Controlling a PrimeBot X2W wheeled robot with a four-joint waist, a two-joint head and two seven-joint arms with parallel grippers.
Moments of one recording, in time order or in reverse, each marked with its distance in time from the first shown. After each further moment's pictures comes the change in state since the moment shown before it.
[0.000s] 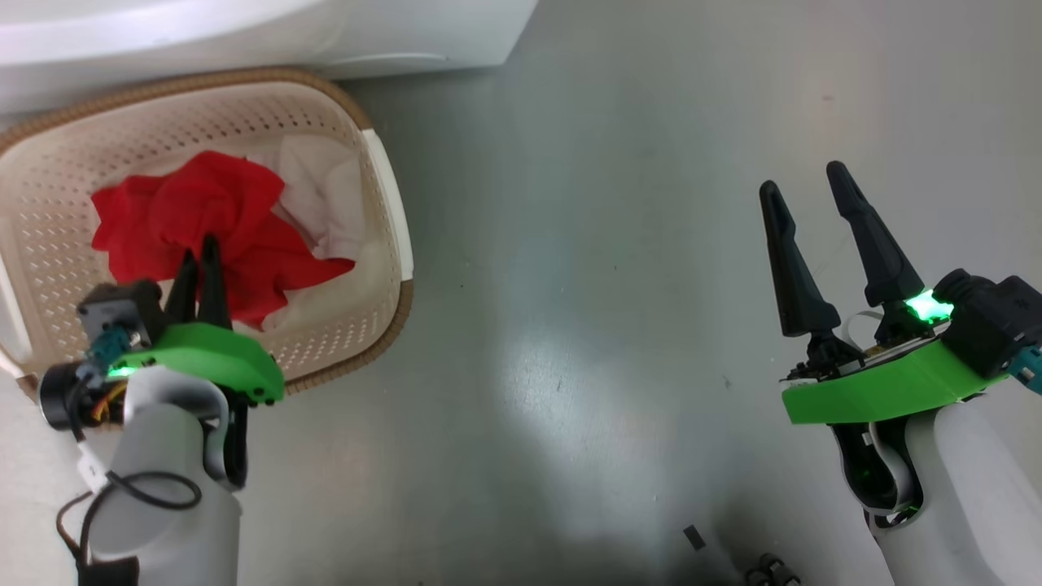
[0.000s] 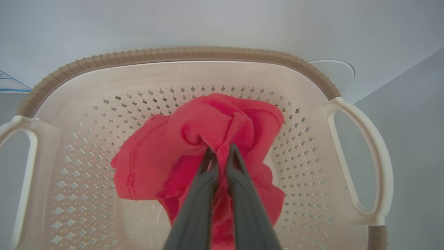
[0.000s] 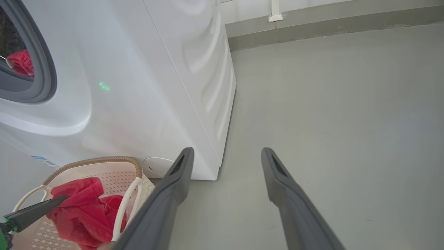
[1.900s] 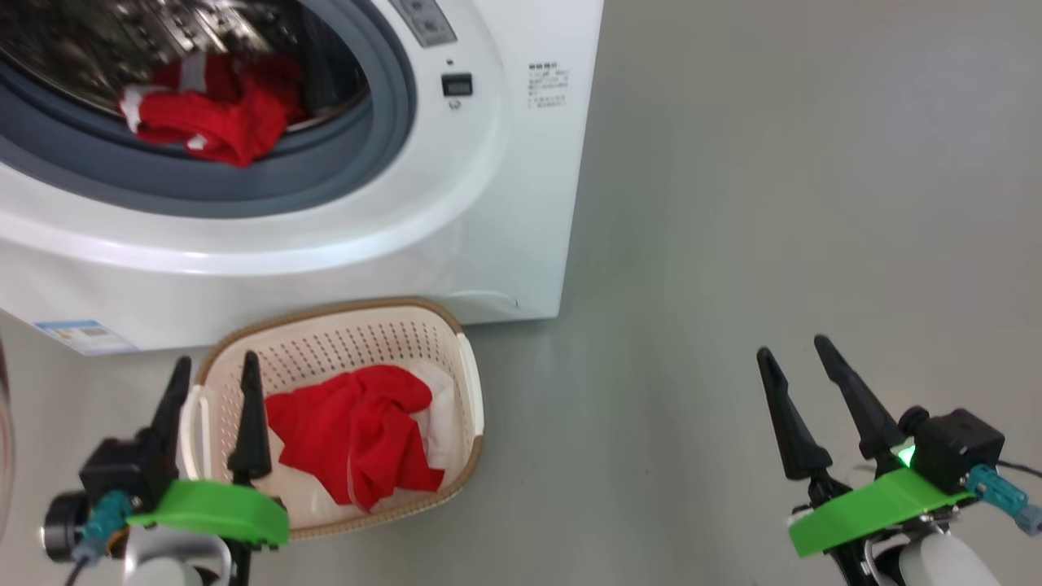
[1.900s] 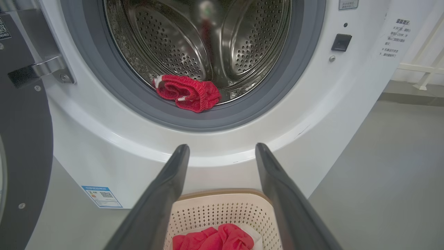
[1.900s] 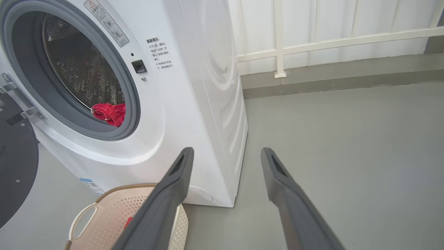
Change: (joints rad) left arm 0.385 -0.002 0.005 -0.389 -0.025 -0.061 0.000; right arm 0.227 -0.011 0.000 0.105 0.001 0.000 0.000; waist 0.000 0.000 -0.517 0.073
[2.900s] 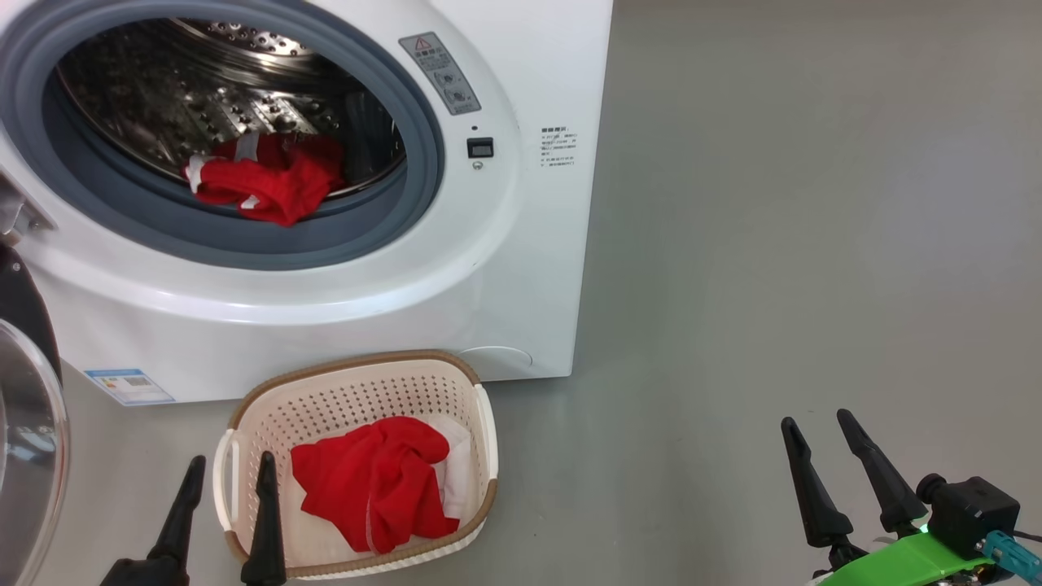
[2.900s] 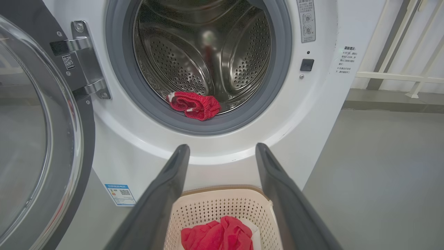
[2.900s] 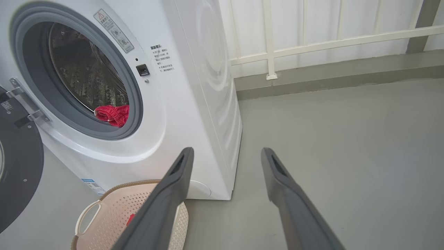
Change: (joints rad) left arm 0.317 0.012 -0.064 -0.267 -0.013 0.058 0.000; right arm 0.159 0.008 -0.051 -0.005 0.000 0.000 0.000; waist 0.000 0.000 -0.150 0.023
